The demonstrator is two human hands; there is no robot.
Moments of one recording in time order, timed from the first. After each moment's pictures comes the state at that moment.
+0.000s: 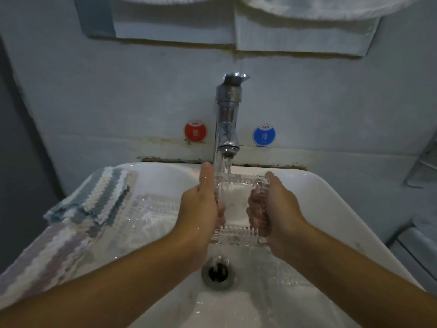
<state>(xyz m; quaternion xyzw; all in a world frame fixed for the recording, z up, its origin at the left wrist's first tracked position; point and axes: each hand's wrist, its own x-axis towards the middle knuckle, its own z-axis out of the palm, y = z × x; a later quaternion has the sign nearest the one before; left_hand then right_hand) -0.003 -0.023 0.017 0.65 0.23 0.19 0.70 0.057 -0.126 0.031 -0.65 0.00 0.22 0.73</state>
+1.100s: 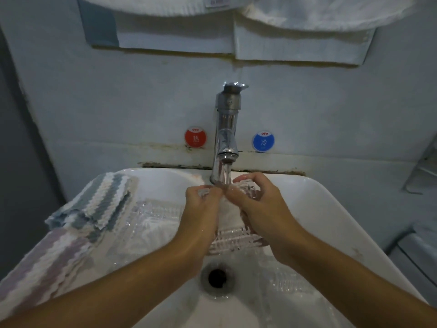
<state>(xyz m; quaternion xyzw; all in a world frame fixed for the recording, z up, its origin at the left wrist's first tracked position) 0.000 -0.020 0.012 0.65 0.22 0.20 0.70 0.056 -0.123 0.031 -0.72 -0.21 0.14 0.65</state>
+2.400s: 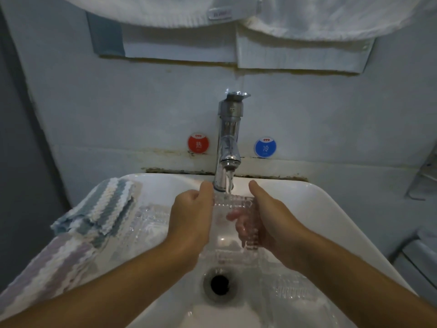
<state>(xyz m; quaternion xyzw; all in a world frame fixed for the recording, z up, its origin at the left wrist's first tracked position) 0.005 -0.007 0.016 0.69 0.26 0.27 0.62 0.072 -0.125 0.027 -0.72 -0.11 0.30 0.61</state>
